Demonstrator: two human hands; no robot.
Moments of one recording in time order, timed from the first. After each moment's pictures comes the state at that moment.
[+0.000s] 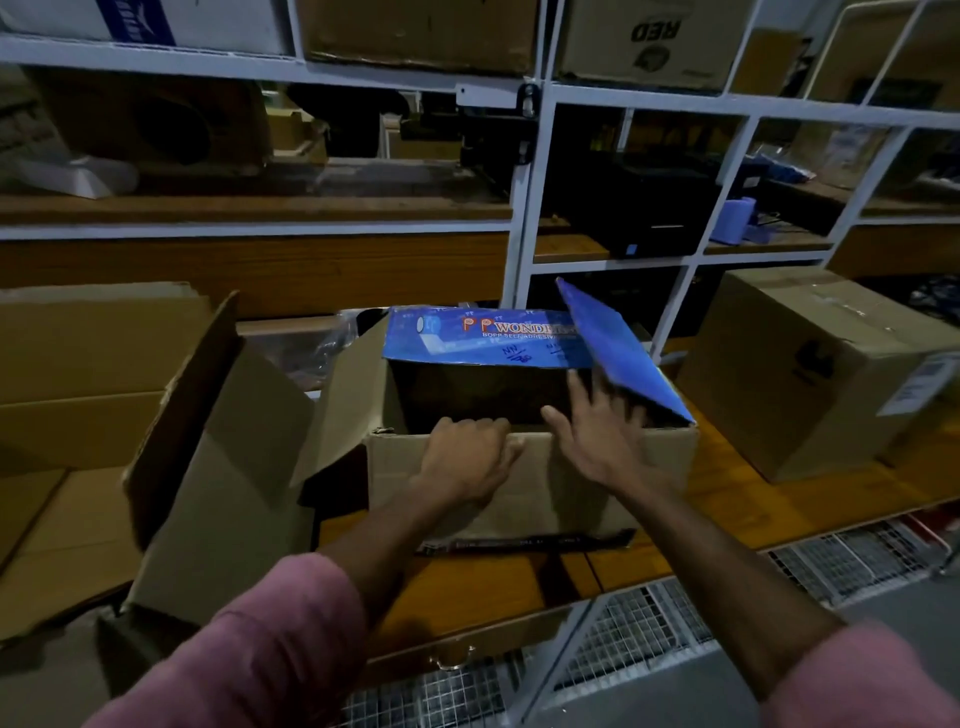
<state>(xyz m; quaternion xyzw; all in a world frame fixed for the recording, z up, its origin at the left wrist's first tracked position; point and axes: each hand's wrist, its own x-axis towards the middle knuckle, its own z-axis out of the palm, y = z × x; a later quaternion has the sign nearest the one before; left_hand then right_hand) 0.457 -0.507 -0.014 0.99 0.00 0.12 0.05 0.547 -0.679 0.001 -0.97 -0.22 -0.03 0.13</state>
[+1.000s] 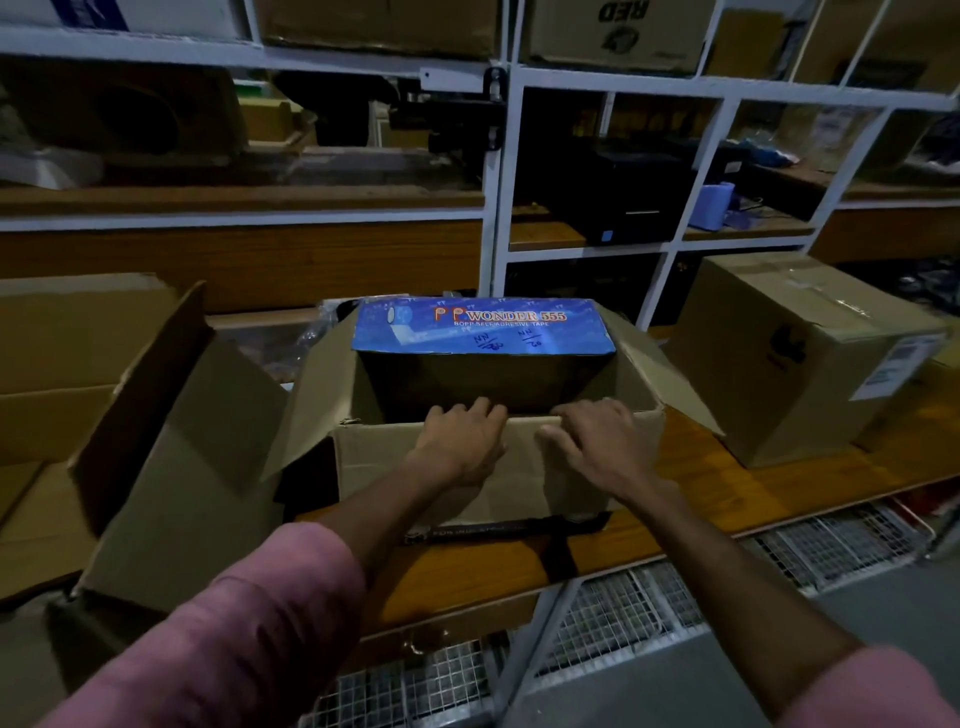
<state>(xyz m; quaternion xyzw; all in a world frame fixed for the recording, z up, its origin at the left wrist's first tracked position) 0.477 -0.544 -0.007 1.00 -0.01 0.02 -0.01 0.561 -0.743 -0.020 -0.93 -0.33 -0.08 0.12</state>
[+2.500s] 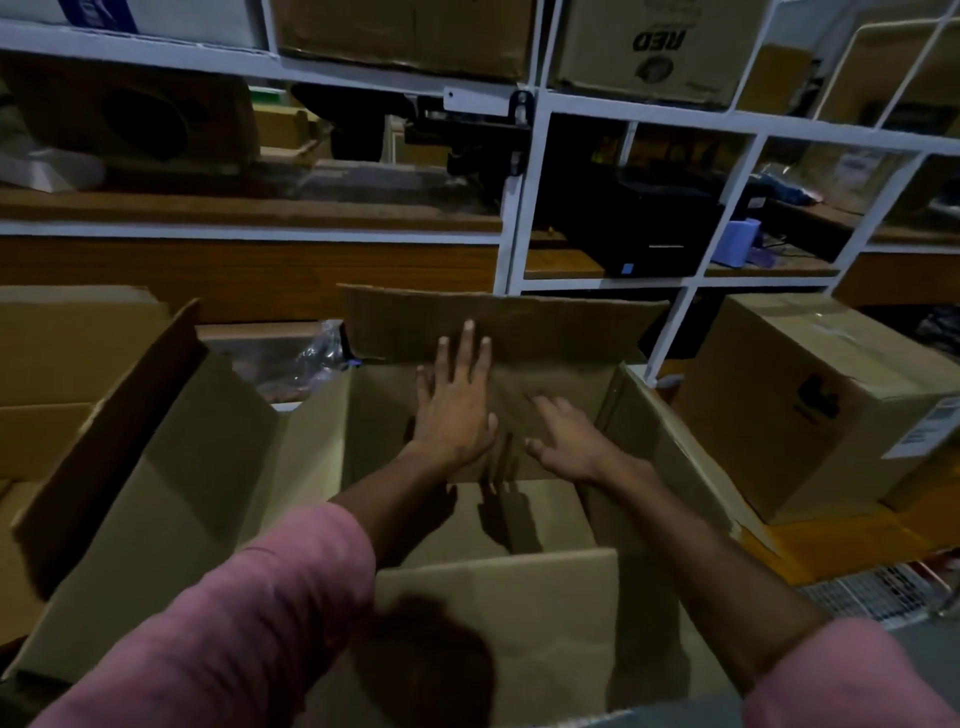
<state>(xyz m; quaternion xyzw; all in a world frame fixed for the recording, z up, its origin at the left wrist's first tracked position) 0.553 -0.495 0.004 0.98 0.11 0.14 0.11 0.622 -0.667 0.012 -0.93 -0.33 0.10 0.13</state>
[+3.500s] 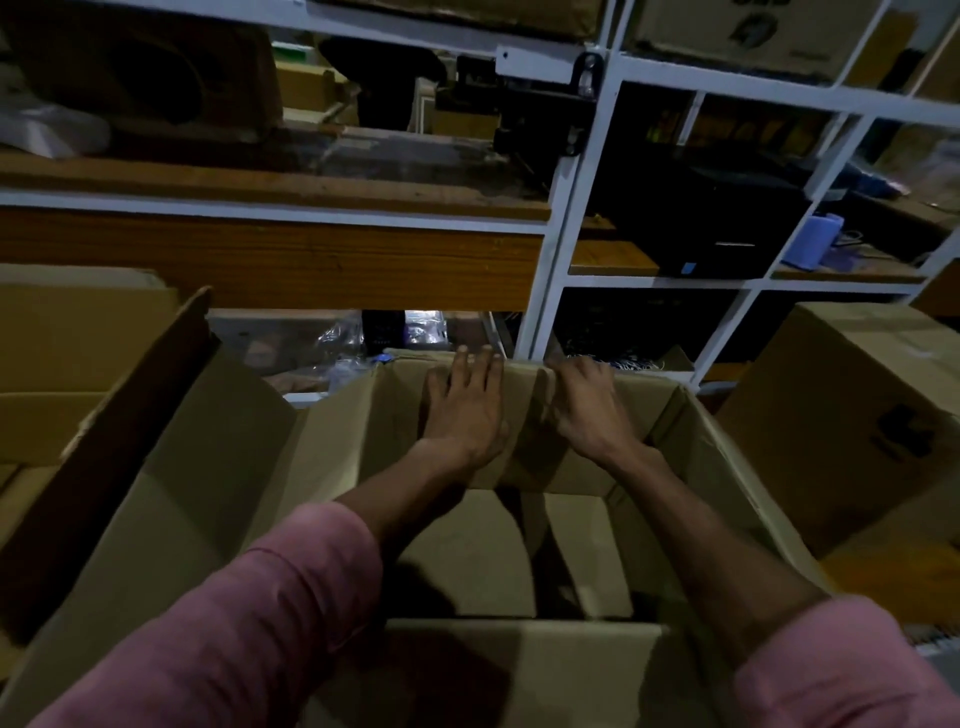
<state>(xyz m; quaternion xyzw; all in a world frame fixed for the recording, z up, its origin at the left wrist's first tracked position) 0.590 -0.444 -0.020 0.99 0.11 0.07 0.09 0.673 -0.608 0.009 -0.92 -0.35 -0.06 0.19</state>
